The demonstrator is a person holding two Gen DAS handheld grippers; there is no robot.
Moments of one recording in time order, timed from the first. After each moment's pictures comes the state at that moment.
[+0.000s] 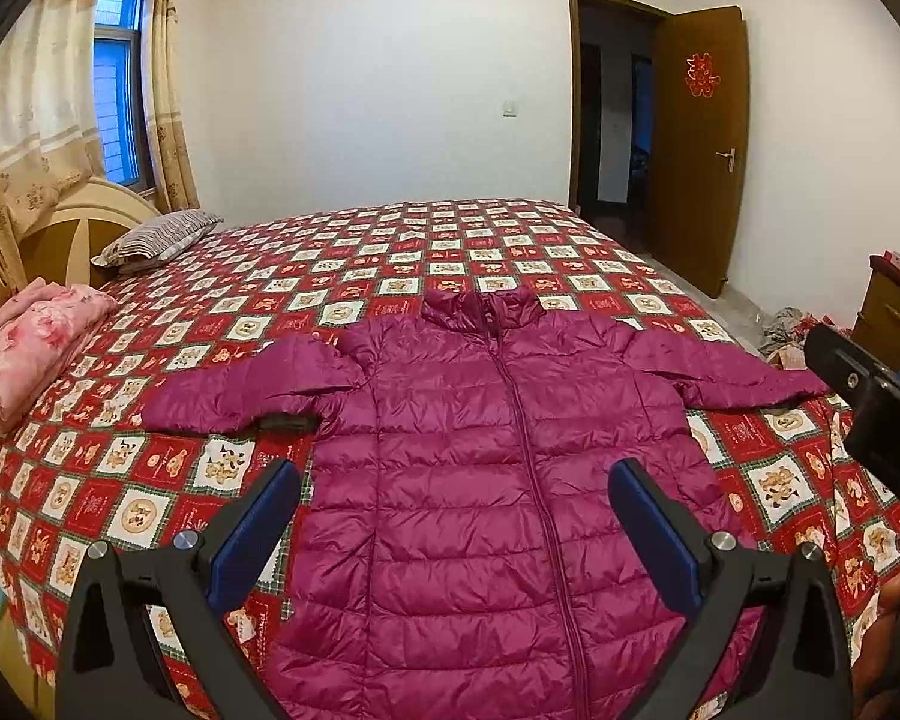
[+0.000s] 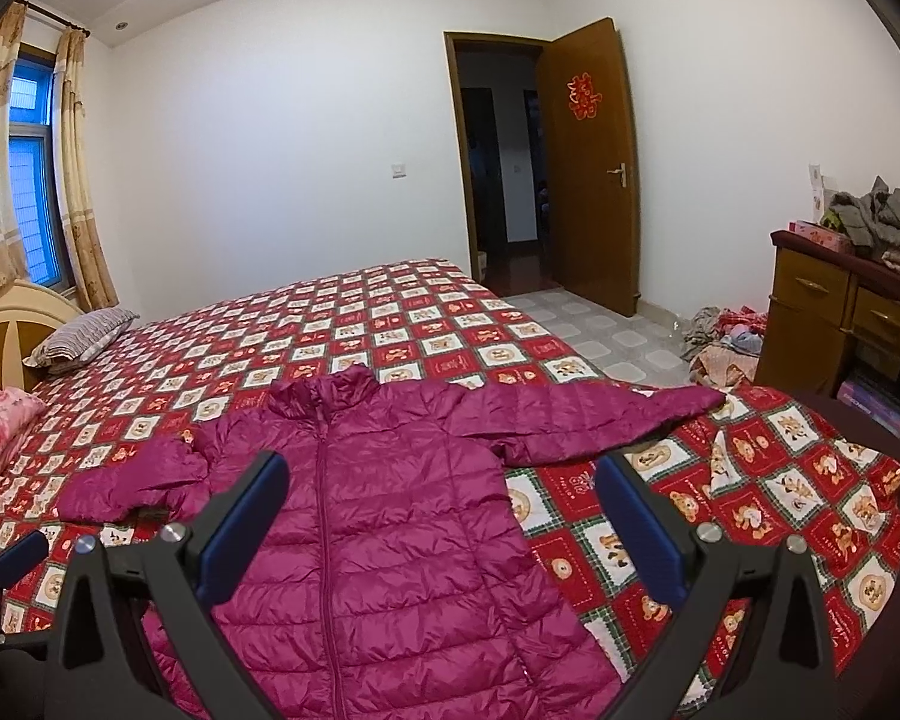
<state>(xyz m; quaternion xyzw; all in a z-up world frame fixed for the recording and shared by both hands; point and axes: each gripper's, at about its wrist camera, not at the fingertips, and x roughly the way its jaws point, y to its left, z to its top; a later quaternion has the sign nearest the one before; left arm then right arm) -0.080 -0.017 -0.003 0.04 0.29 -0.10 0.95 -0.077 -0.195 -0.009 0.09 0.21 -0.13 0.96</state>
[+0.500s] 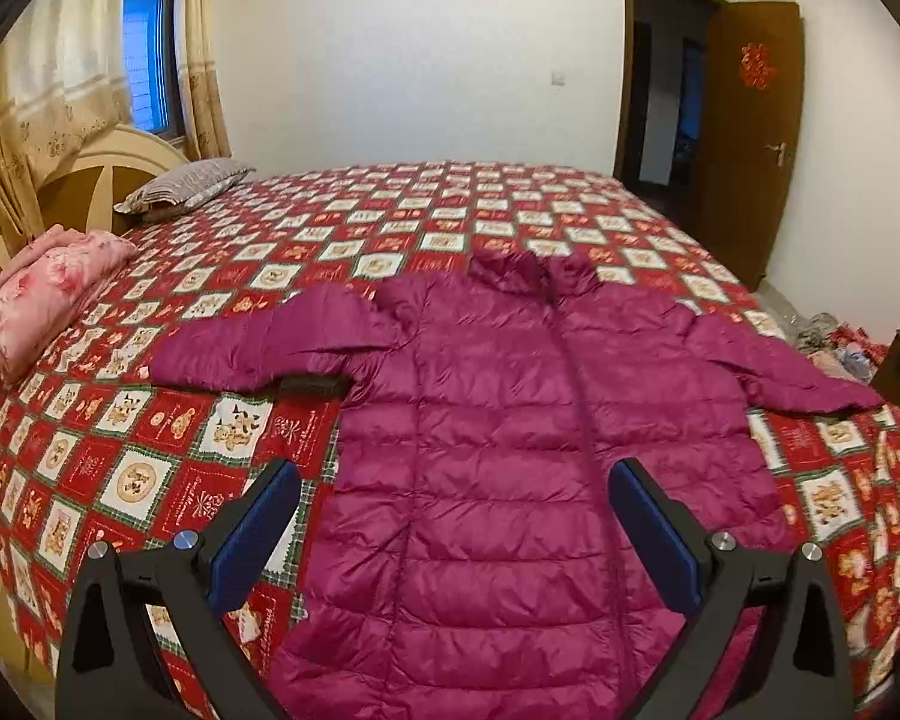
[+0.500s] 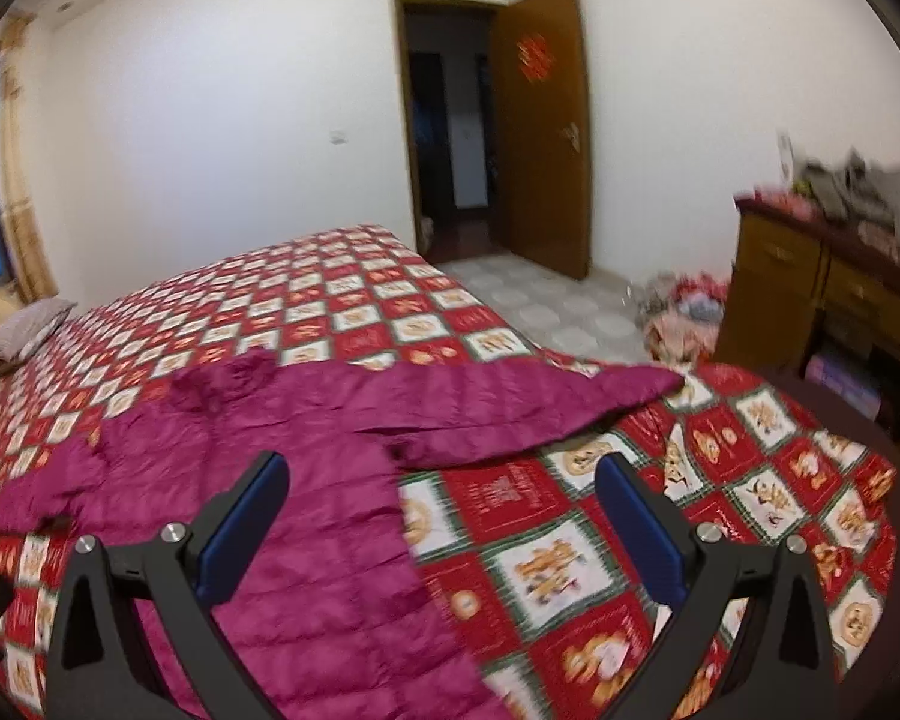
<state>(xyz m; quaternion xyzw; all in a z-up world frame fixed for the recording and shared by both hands) -0.024 0.006 -0.043 0.02 0.34 -0.05 0.94 -0.022 -0.307 -0.048 0.12 0.26 -0.20 0.94</state>
